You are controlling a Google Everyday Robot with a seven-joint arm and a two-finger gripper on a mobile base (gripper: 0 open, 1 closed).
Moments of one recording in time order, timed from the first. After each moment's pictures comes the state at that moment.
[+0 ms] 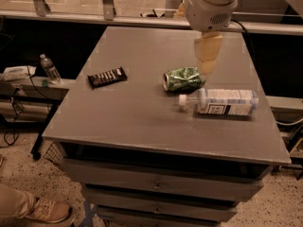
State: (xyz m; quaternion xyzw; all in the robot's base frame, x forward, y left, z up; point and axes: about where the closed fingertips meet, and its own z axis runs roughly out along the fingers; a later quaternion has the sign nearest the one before) arm 0.581 -0.097 0.973 -0.79 0.58 -0.12 0.16
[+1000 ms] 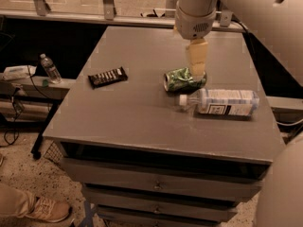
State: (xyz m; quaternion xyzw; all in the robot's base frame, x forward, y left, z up) arm 0.638 -0.104 0.915 -0.78 0.62 -0.10 0.08
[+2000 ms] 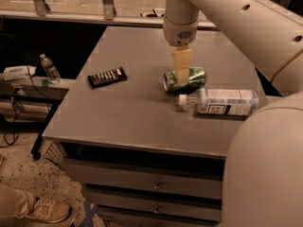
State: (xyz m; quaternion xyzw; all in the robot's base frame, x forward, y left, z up) arm 0.657 -0.075 0.879 -0.76 0.64 -0.06 0.06
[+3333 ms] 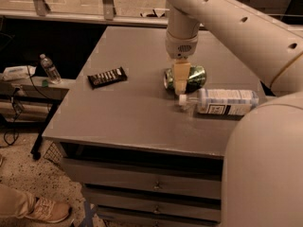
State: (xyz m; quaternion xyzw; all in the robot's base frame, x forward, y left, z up) arm 0.653 -0.078 0.836 -0.75 0.66 -0.02 0.05
